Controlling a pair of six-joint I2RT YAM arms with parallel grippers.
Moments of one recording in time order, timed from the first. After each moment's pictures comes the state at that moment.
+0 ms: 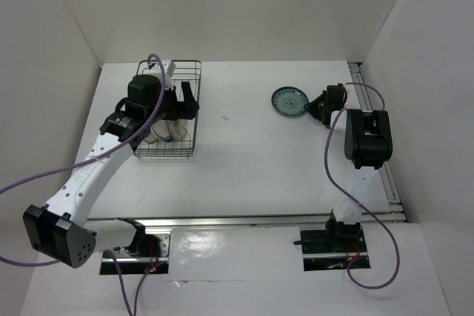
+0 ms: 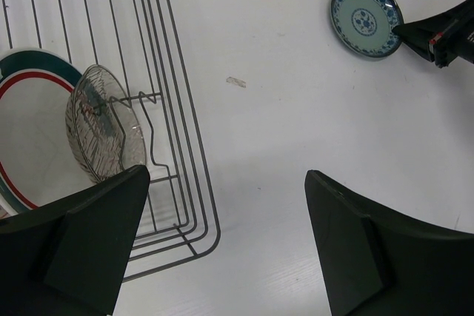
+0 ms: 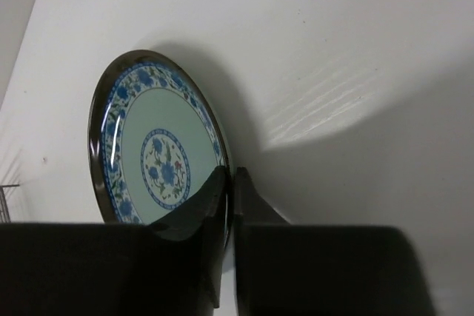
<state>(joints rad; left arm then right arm) -0.34 1.22 1.21 -0.45 0.03 -0.30 -0.08 2.06 1.12 0.33 -0.13 0.78</state>
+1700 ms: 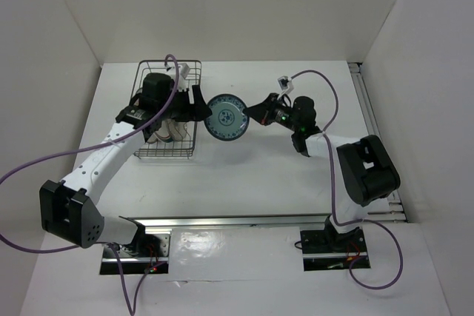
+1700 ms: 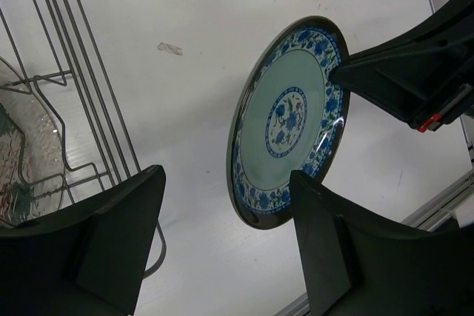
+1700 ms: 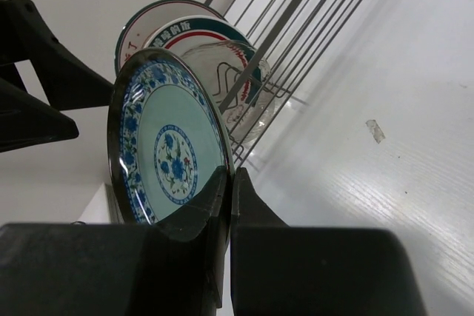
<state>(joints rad) -0.34 1.36 1.21 -0.40 0.24 -0.38 0.34 1.66 0.79 0.86 -0.59 0.71</state>
